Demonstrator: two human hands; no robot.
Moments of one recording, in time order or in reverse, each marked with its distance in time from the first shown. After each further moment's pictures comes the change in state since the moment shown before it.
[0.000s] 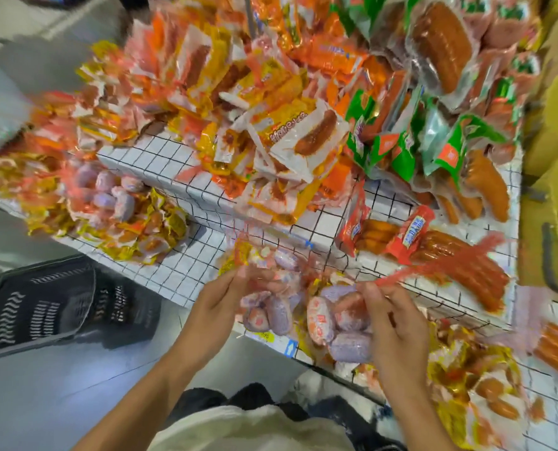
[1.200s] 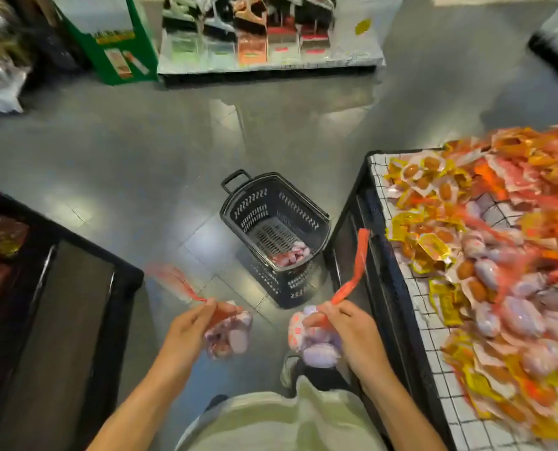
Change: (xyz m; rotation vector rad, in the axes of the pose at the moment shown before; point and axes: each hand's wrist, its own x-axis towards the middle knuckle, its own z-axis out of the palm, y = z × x) left_hand -0.254 -0.172 -0.505 -0.460 1.186 -0.417; right_hand -0.154 0.027 0.639 -0.253 -1.273 0.335
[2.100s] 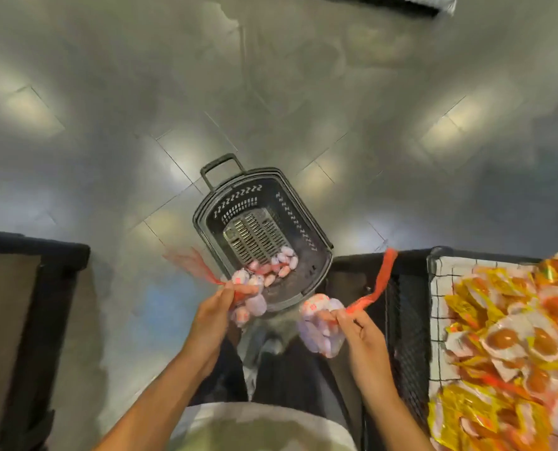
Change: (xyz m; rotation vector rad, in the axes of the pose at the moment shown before) left_hand 0.371 0.051 0.066 -0.206 0.019 -0.320; right_hand 0.349 -0.060 0.027 -0.289 0.082 0.211
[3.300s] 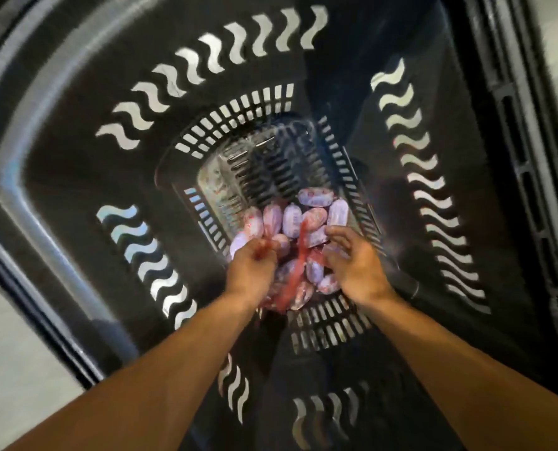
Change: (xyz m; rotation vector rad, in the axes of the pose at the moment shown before) left_hand 0.573 -0.290 0.064 0.157 0.245 -0.352; right_hand 0.578 0.330 0.230 -0.415 -0.347 0.057
